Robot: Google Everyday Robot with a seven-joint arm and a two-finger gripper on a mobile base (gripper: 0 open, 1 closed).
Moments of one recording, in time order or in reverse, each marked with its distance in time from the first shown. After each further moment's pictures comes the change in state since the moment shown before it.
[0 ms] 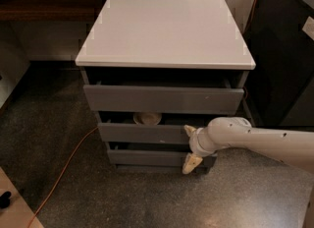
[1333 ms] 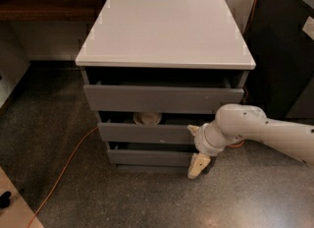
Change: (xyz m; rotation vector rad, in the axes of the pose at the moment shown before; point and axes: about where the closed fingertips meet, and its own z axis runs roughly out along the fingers) arm -0.024 0.030 -0.076 -0.122 0.015 0.023
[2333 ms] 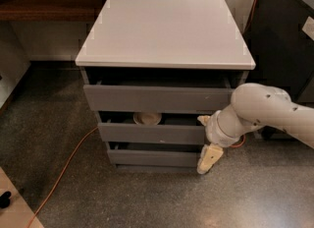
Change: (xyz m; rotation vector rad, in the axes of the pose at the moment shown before) arm -0.013 0.004 -0.083 -0.015 0.019 0.063
